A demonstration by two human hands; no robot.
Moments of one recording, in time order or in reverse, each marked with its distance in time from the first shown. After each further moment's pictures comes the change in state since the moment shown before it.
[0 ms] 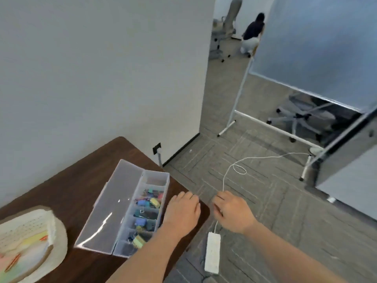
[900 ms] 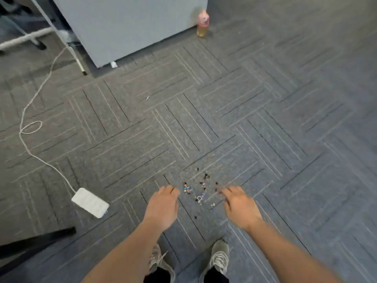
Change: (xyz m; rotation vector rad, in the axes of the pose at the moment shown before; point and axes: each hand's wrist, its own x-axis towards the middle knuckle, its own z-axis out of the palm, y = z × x) left_hand -0.324 0.405 0.342 0.145 -0.777 1.038; right_hand -0.755 -0.125 0.145 0.330 -0.002 1.629
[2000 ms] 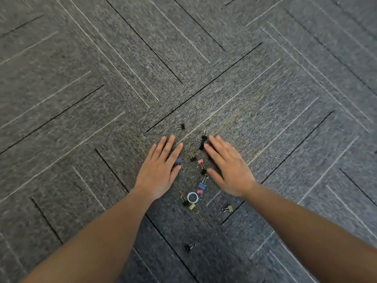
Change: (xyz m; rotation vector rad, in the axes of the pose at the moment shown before) left_hand 0.348 -0.157 0.547 0.272 0.044 0.250; right_hand 0.290 0.269 0.505 -0.090 0.073 -0.159
